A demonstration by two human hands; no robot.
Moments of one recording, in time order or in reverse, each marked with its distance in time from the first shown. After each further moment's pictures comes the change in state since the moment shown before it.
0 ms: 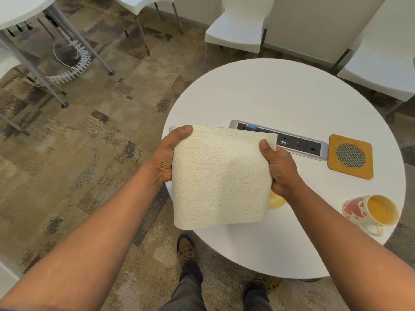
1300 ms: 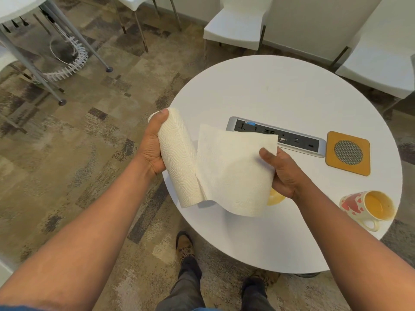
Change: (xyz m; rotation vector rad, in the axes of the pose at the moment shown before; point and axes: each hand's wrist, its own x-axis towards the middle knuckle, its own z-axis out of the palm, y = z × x) left_hand -0.001 0.012 -0.008 -0.037 0.261 0.175; right_hand -0.001 0.004 -0.030 0.002 -0.227 0.091
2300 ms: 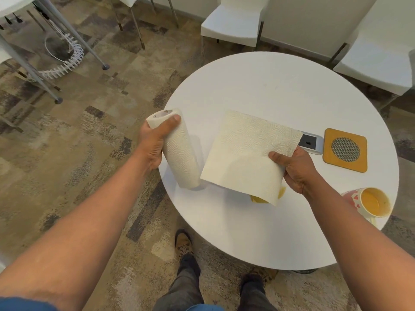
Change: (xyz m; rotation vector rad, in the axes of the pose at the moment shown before) left_hand 0.024 -0.012 -0.022 0.211 0.143 0.131; right_hand 0.006 -0.008 -0.039 -0.097 0.271 -0.092
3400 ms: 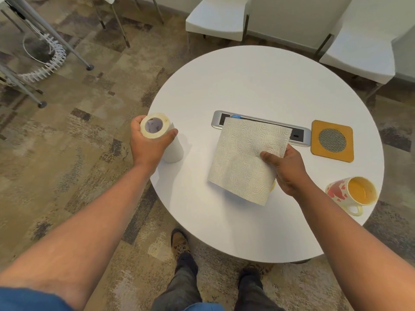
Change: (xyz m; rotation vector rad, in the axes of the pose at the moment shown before) left_hand 0.005 -0.038 0.015 0.473 0.263 0.308; right_hand -0.017 0.007 -0.008 -0.096 0.077 -0.077
